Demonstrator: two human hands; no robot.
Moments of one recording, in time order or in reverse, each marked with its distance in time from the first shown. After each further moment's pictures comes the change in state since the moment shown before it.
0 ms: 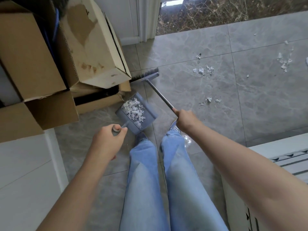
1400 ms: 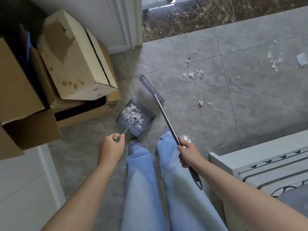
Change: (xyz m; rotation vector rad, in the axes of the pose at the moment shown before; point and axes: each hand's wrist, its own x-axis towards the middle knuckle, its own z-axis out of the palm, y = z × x) left_hand 0.039 0.024 0.084 -0.004 0.071 -0.013; right_hand -0.055 0.083 0.020 1.078 -0.179 0.319
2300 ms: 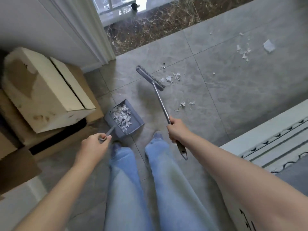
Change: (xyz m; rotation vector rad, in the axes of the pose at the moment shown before) left_hand 0.035 0.091 -0.021 0.354 -0.153 0.195; right_hand 0.029 -0.101 -0.069 -0.111 0.142 -0.088
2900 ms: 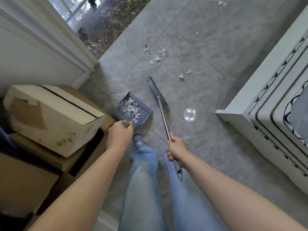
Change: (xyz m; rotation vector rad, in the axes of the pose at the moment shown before) left_hand 0.037 0.005 -0.019 0.065 -0.124 0.219; right_hand -0.075 0.050 0.185 0.759 0.090 0.343
